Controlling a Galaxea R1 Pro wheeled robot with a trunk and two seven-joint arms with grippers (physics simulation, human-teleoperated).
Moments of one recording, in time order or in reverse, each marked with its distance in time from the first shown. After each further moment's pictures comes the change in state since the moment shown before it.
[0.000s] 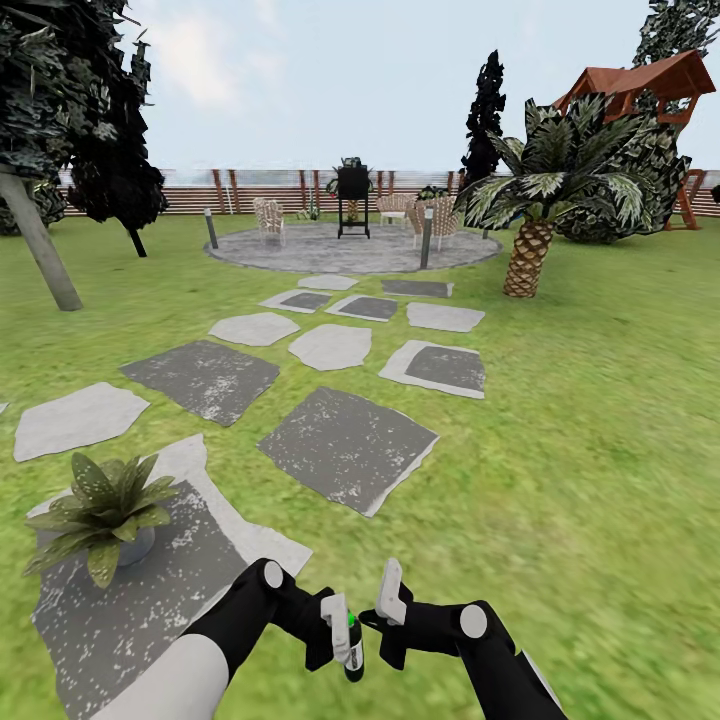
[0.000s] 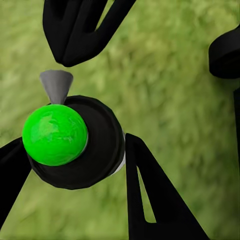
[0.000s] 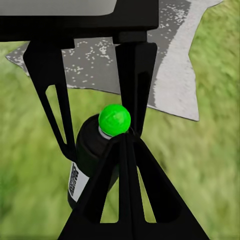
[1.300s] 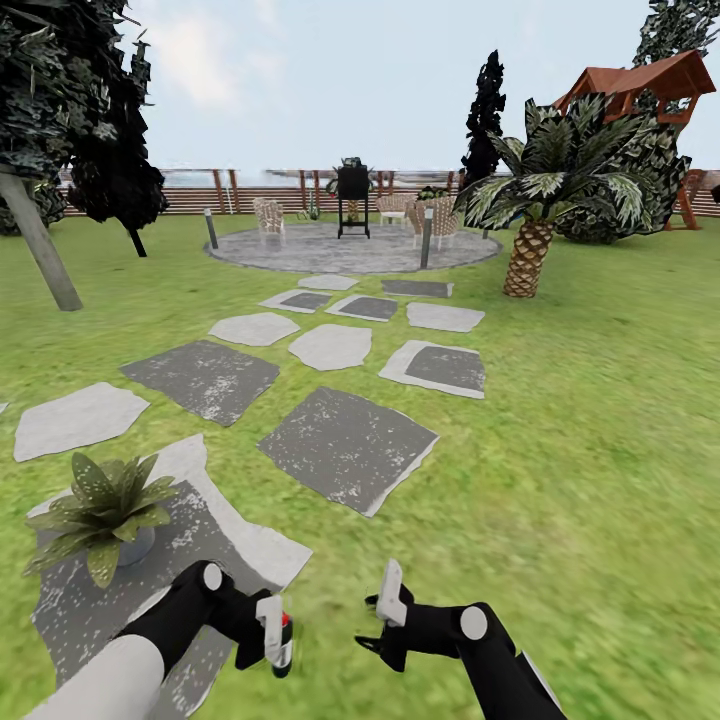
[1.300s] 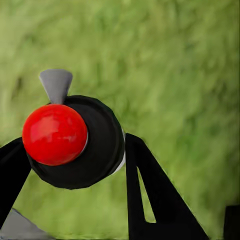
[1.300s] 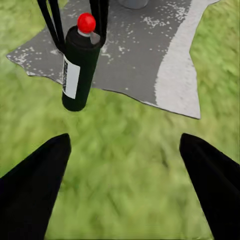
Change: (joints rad) left arm 0.004 0.197 -0.001 0.002 -0.010 -0.032 -0.002; right arm 0.000 0.000 -0.006 0.011 0.002 -0.001 -0.003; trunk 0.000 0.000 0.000
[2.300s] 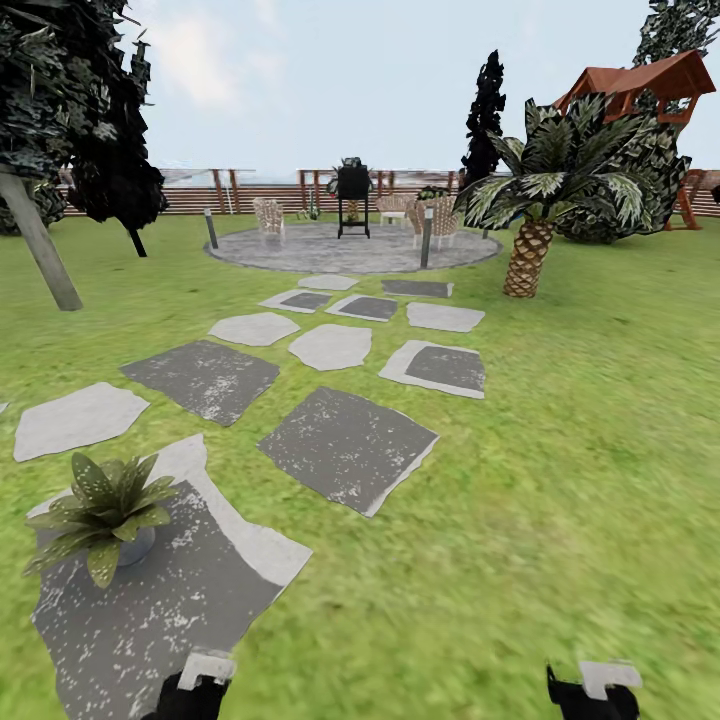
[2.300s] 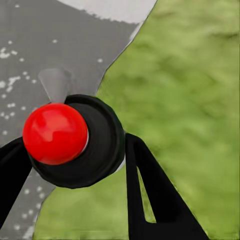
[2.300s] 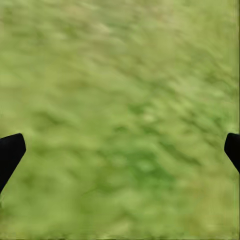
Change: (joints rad) left arm 0.205 0.030 0.422 0.358 0.501 -0.171 0.937; right arm 0.022 -0.221 -0.841 0.487 0.001 -0.096 -0.932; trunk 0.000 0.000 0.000
